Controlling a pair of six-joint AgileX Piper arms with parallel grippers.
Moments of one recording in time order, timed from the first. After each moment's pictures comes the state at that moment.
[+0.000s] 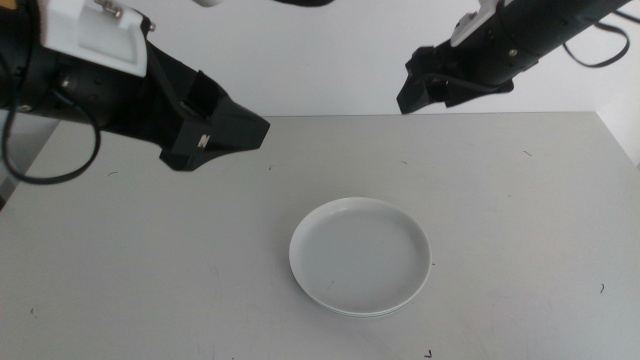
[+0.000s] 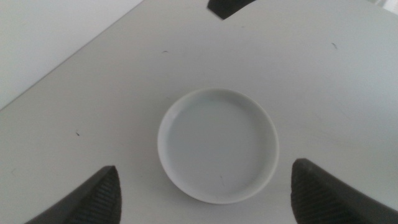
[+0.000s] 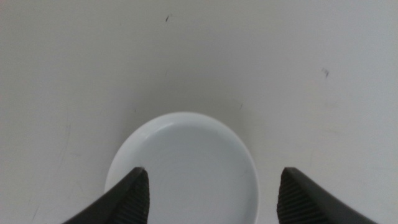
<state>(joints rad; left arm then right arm) -0.43 1.15 -1.27 -0.42 0.90 0.53 0.34 1.73 -1.67 0.32 1.01 -0.13</state>
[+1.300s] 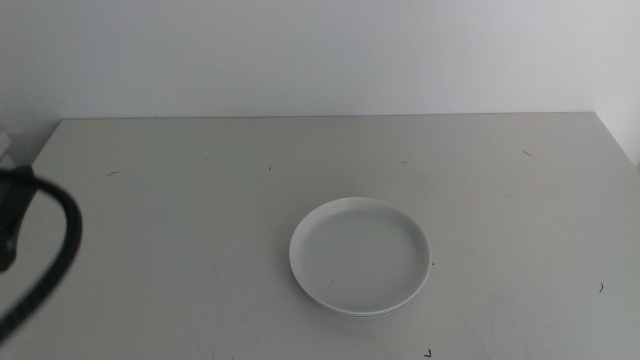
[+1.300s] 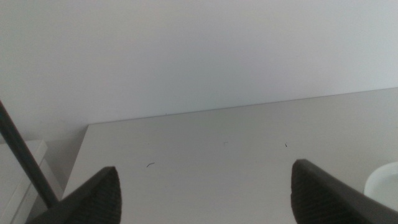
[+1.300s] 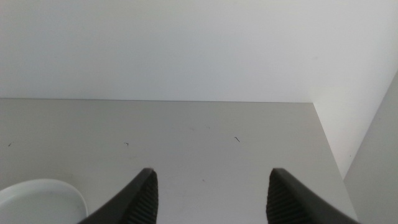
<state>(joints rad) 0.10 0.57 -0.52 -0.63 0.28 0.67 -0.01 0.73 -0.70 0.19 0.38 -0.14</state>
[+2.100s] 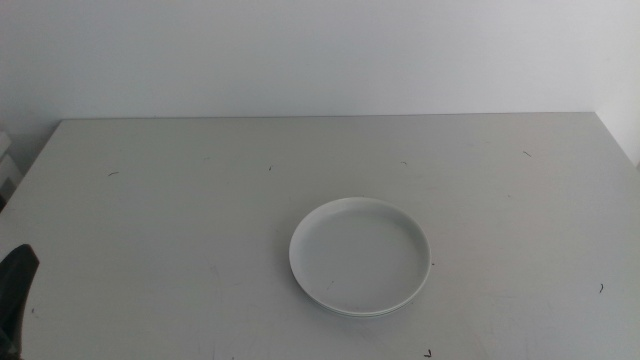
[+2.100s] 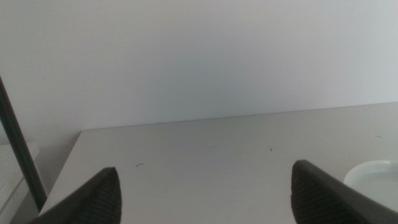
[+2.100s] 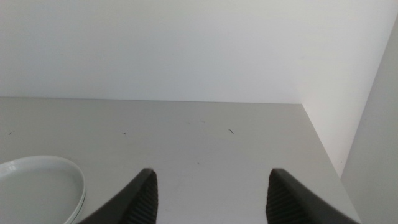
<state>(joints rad) 0.10 0.19 -0.25 -0.73 0.26 0.72 -0.01 0.27 -0.30 0.19 0.29 -0.16</state>
